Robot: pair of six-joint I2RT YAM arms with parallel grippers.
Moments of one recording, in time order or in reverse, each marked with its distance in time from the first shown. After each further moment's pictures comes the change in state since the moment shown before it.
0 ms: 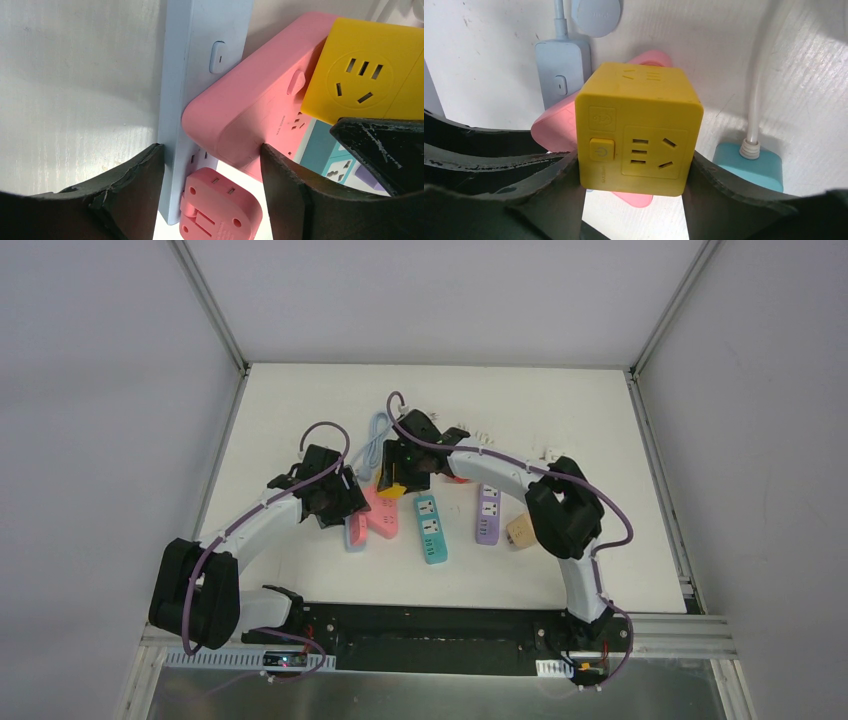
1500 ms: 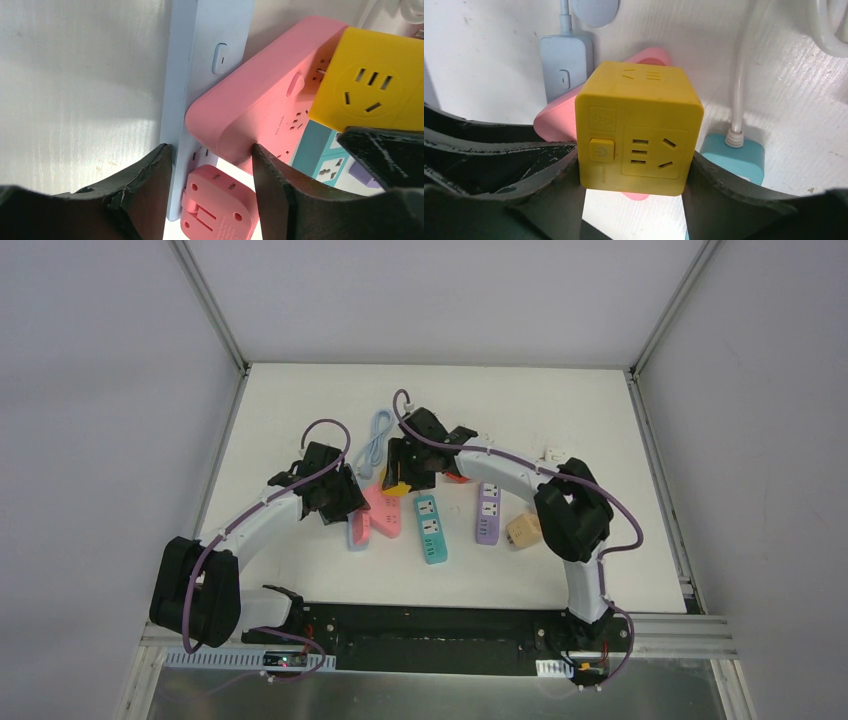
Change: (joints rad) left arm 0.000 0.011 0.023 -0.011 0.005 0.000; right arm 0.009 -0.038 -0.018 -0.019 0.051 -0.033
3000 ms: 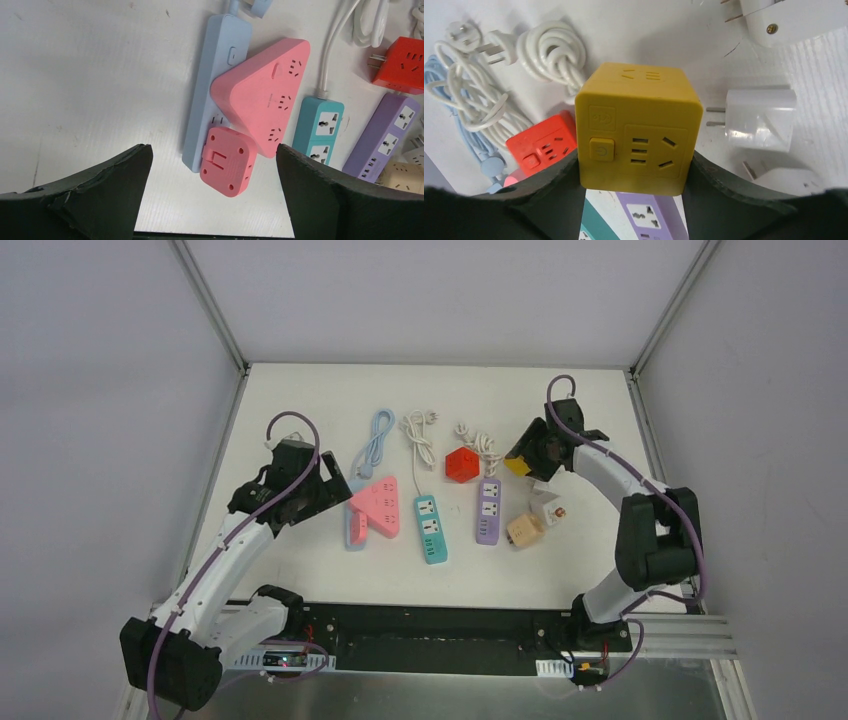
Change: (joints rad) left arm 0.001 -0.305 0.105 -0.237 -0.126 0.027; right arm -0.635 -0.454 -0.526 0.079 0.046 0.085
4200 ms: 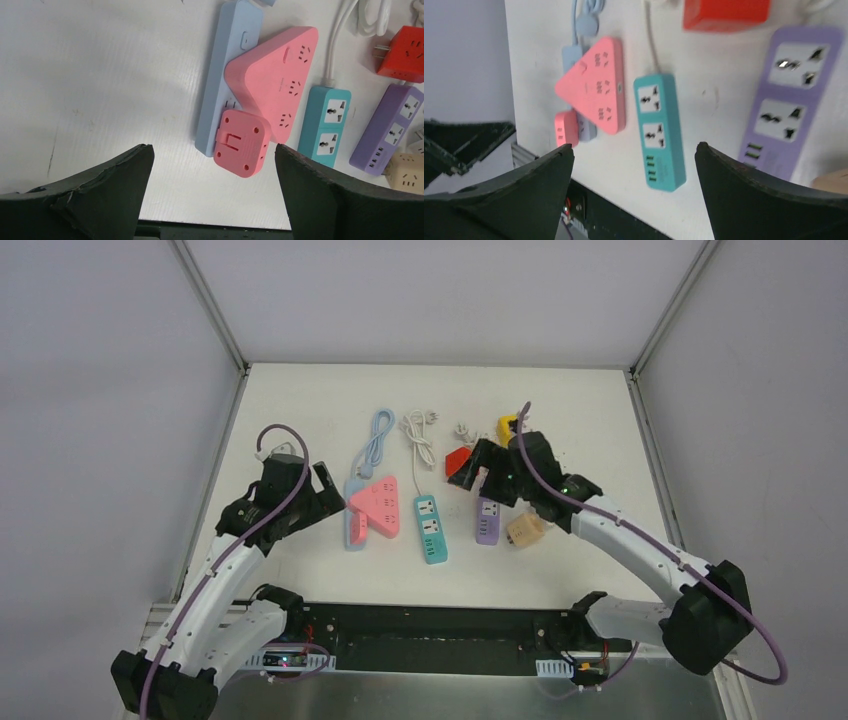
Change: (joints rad) left arm 0.000 -0.141 -0.032 -0.077 -0.028 0.010; right arm 0.352 -0.359 -0.170 0.114 -0.052 0.020
